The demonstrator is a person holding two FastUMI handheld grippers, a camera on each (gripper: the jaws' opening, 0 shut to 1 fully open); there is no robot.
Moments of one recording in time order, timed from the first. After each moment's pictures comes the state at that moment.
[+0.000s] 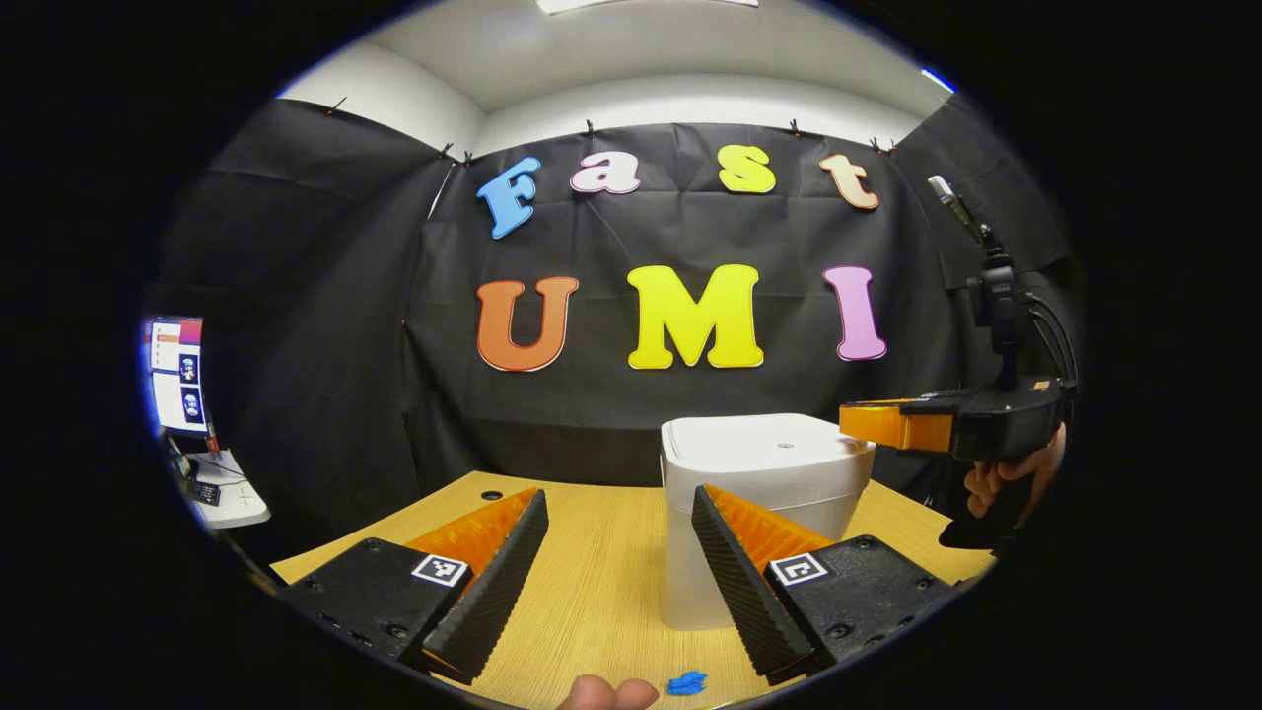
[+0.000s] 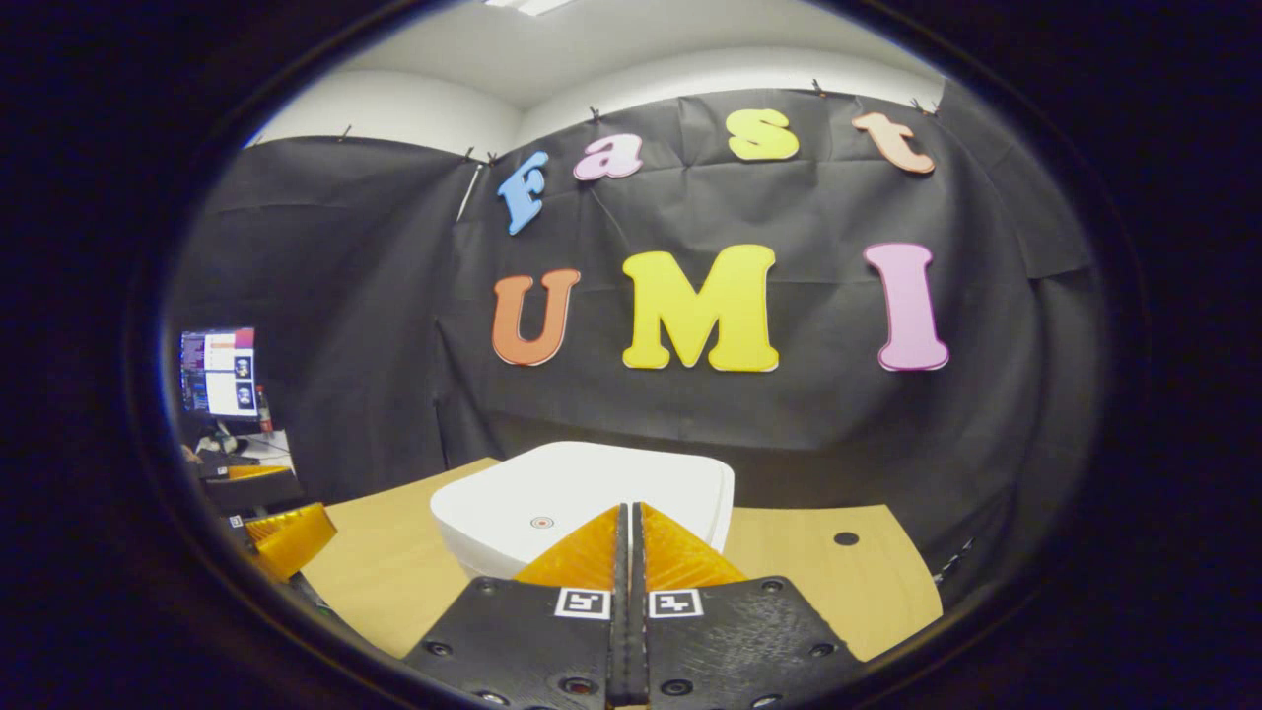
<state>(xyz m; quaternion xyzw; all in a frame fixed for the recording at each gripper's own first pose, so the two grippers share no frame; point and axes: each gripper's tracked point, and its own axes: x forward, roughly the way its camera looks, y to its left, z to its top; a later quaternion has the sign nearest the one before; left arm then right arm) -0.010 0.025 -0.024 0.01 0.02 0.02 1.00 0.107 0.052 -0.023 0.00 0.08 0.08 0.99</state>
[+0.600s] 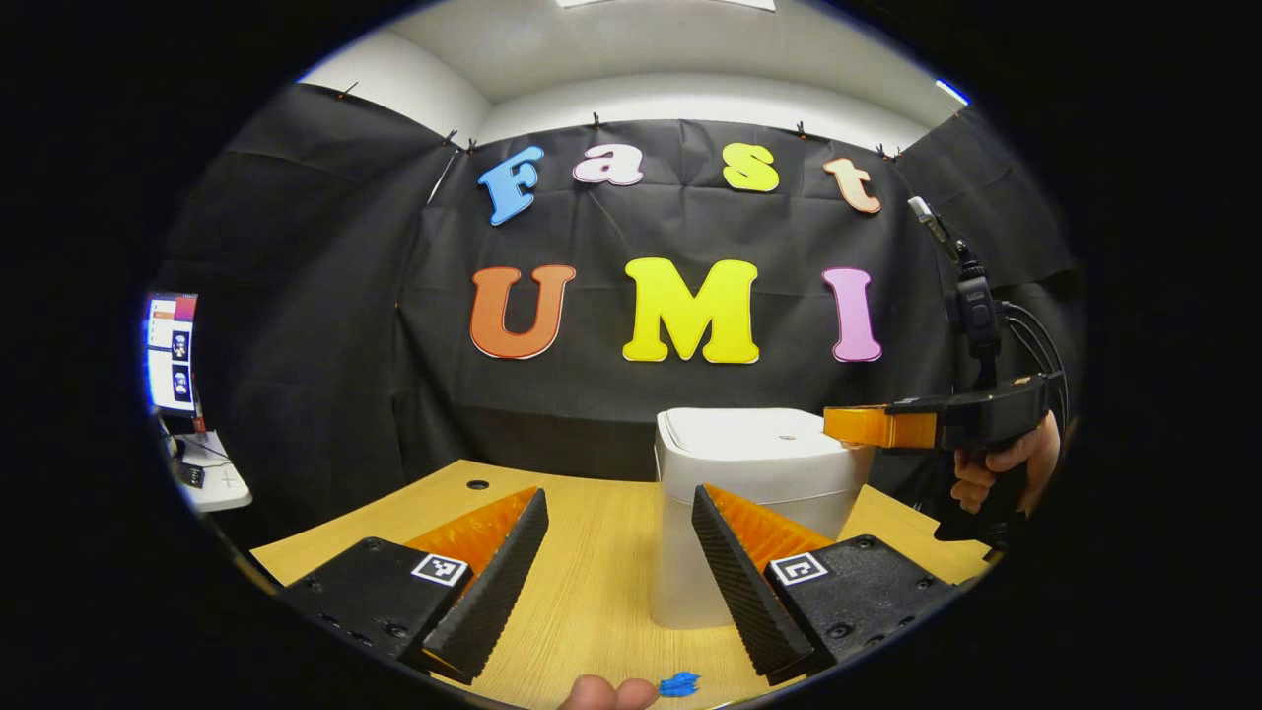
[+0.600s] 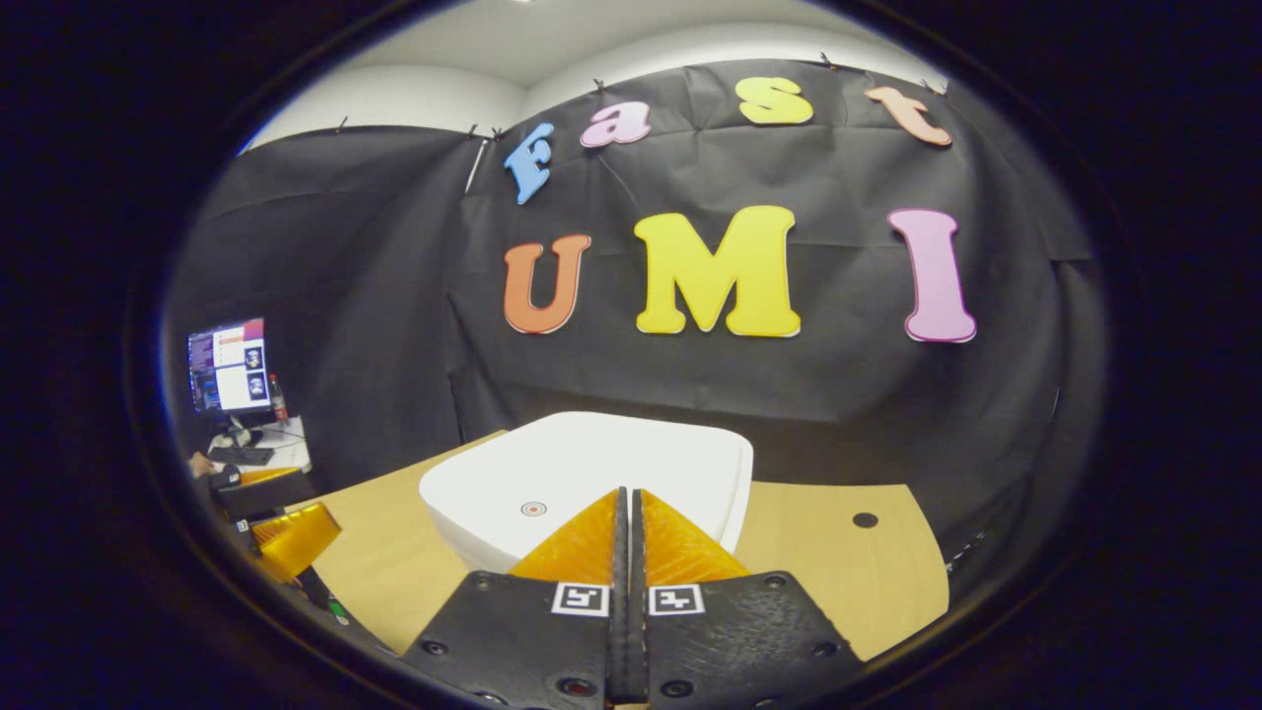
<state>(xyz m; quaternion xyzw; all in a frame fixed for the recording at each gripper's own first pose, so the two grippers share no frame) -0.002 0.020 -0.040 -0.02 0.02 0.00 1.00 0.117 0.055 -0.037 0.00 0.13 0.11 0.98</state>
